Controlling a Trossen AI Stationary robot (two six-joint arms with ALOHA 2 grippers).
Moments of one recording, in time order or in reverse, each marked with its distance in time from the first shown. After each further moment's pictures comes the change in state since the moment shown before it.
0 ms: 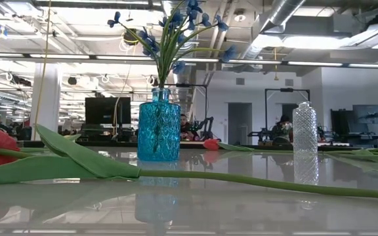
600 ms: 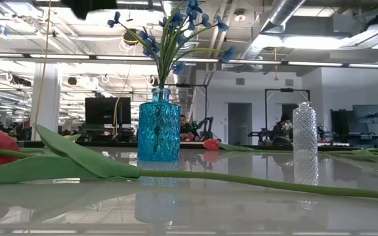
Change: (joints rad) left arm 0.123 -0.360 -0.047 -0.627 -0.537 0.049; right arm 0.201 -0.192 -0.184 -0.122 -0.008 -0.040
